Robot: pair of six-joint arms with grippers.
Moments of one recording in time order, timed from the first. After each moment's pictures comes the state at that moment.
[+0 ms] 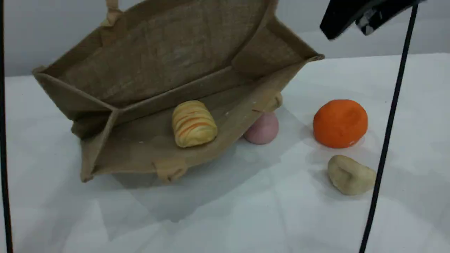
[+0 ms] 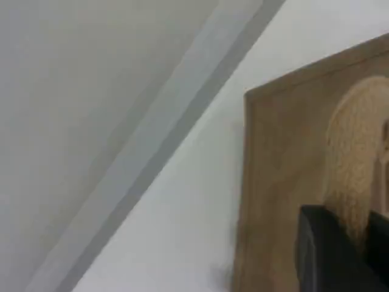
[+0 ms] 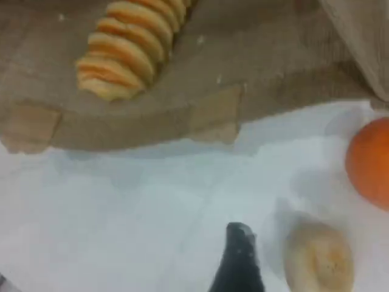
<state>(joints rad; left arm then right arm) -0.29 1.97 -2.26 -0.20 1.22 0.71 0.21 1.66 -1.20 0.44 0.81 -0.47</state>
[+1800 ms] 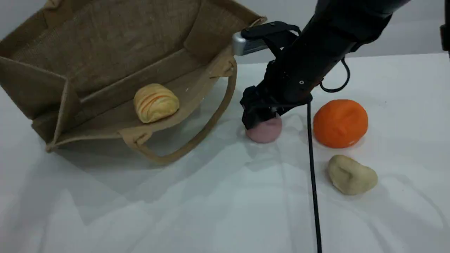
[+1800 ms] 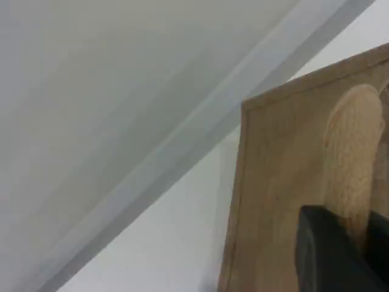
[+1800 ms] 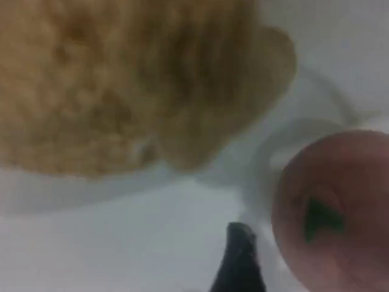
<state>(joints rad) -0.16 1.91 -2.26 -0.21 1.22 0.65 0.39 2.23 -1.37 0.62 0.30 -0.67</state>
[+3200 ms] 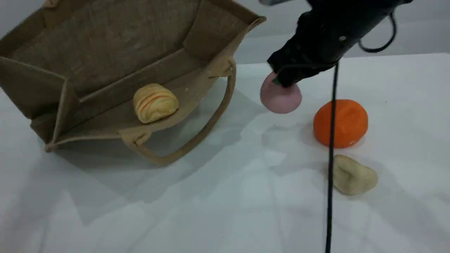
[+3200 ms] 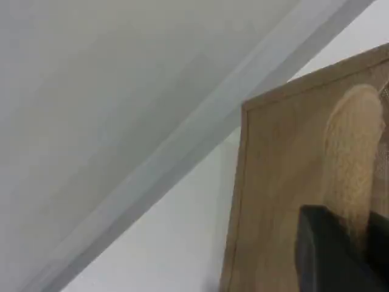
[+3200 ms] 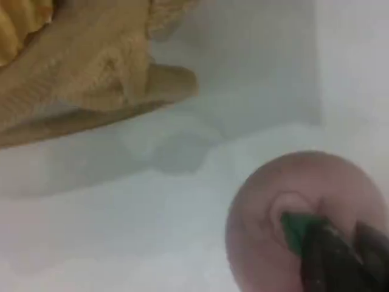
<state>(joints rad) -0.16 1.91 -2.26 -0.21 1.22 0.66 0.34 1.93 -1.14 0.61 0.25 -0.69</state>
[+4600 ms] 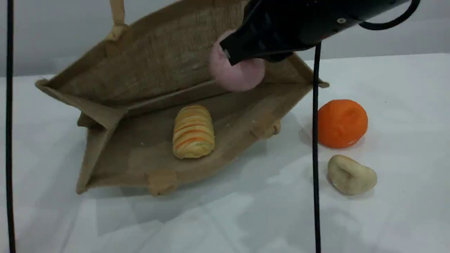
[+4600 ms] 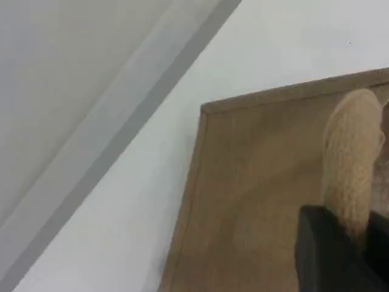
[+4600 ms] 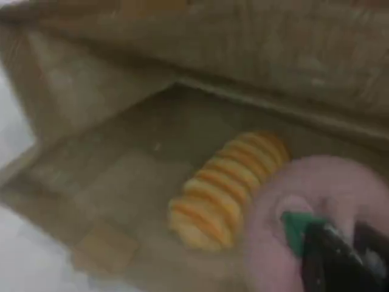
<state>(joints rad) -0.24 1.98 -2.19 -0.45 1.22 0.77 0.67 1.60 -0.85 0.68 -0.08 -0.72</state>
